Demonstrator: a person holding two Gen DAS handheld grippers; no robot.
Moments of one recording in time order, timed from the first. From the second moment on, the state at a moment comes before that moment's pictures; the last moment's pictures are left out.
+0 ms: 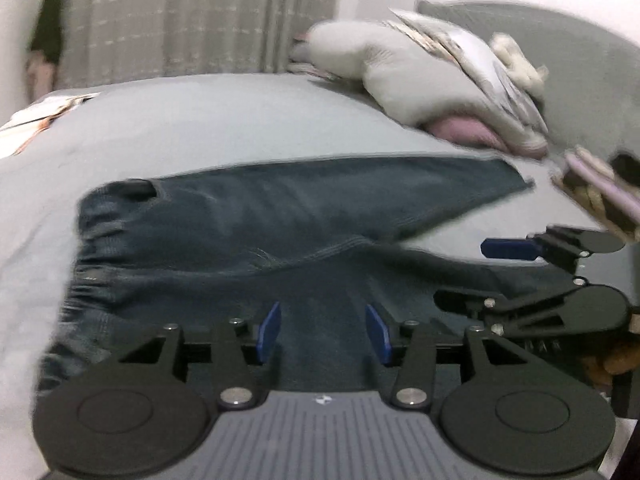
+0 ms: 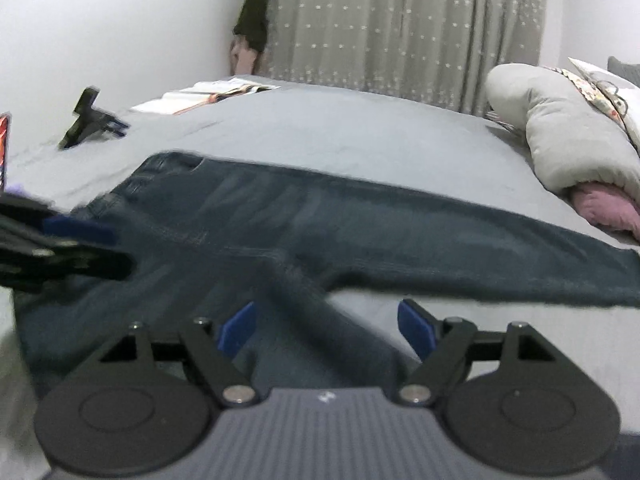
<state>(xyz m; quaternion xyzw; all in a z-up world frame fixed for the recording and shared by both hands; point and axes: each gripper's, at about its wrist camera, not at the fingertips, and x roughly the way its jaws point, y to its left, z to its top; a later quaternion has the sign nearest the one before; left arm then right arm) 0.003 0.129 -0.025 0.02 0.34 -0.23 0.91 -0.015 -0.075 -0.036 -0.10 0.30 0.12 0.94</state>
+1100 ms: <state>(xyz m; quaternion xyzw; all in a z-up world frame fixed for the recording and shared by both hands) -0.035 0.088 -0.035 0.07 0.34 -0.21 0.91 -0.155 -0.388 -0.022 0.04 0.29 -0.07 0.95</state>
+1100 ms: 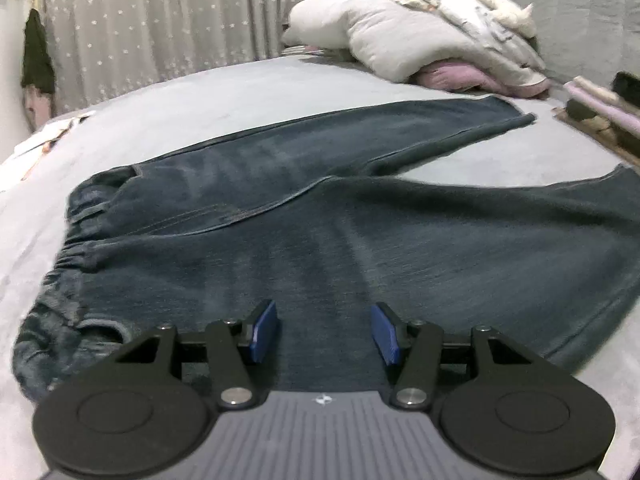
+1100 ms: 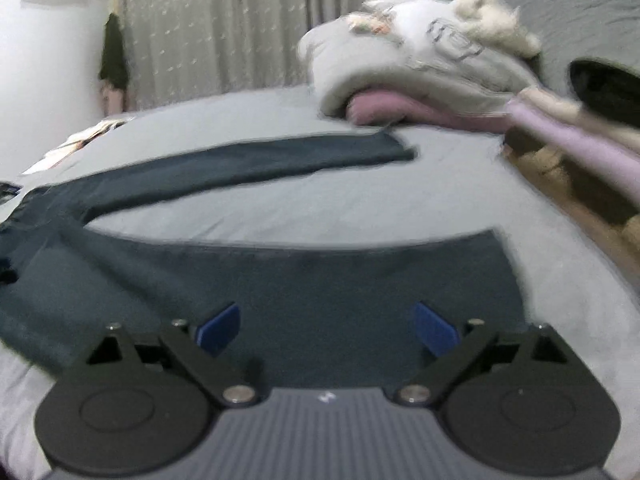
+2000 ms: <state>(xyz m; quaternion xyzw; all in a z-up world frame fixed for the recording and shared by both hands) -0.056 0.026 -0.049 0.07 0.31 -0.38 0.87 -0.085 -0.473 -0.043 0.02 0.26 -0.18 0.95</state>
